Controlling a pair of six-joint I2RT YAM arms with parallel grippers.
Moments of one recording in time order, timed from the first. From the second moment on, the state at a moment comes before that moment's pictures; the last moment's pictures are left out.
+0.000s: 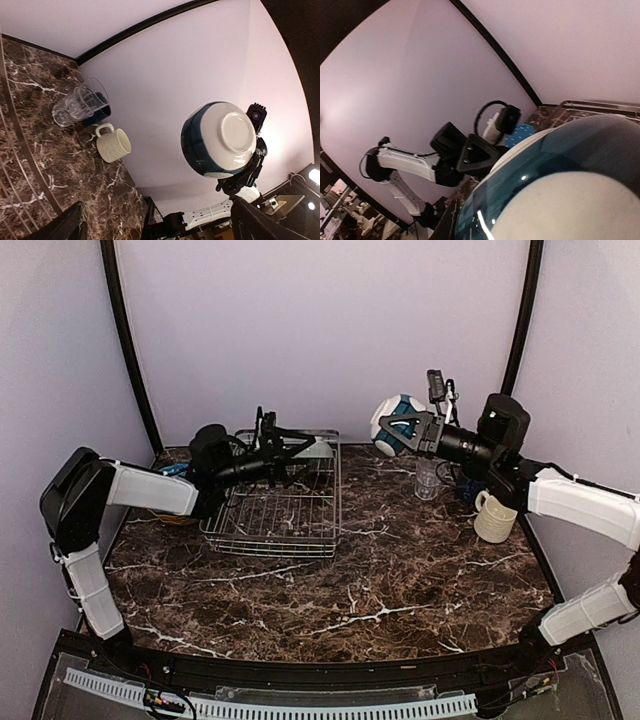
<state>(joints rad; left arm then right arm) -0.57 1.84 1.06 0.92 0.72 -1.23 0.55 1.31 0.96 0.48 -0.66 0.76</state>
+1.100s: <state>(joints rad) -0.56 1.53 1.19 -0.02 0.39 -0.50 0.45 1.63 1.04 -0.82 0.17 0.24</state>
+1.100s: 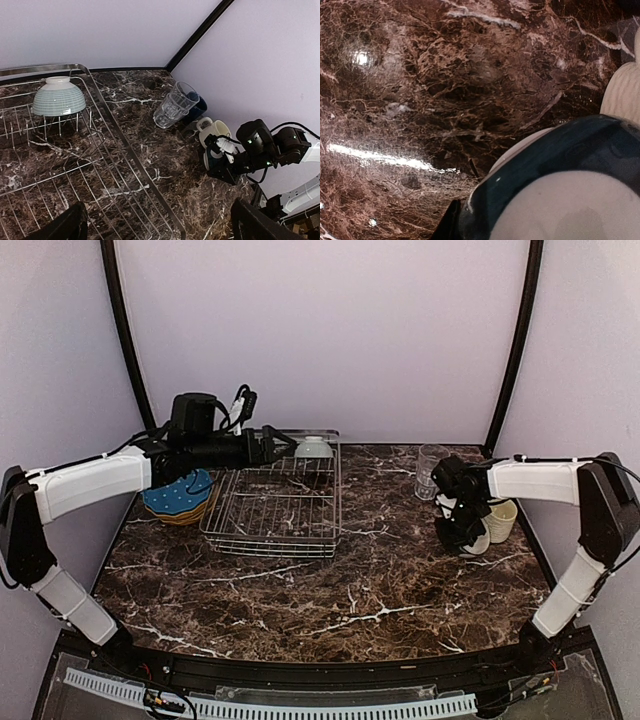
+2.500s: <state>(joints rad) -0.69 2.03 1.55 -0.01 -0.05 -0.97 0.46 1.13 0.91 -0.57 0.00 0.21</state>
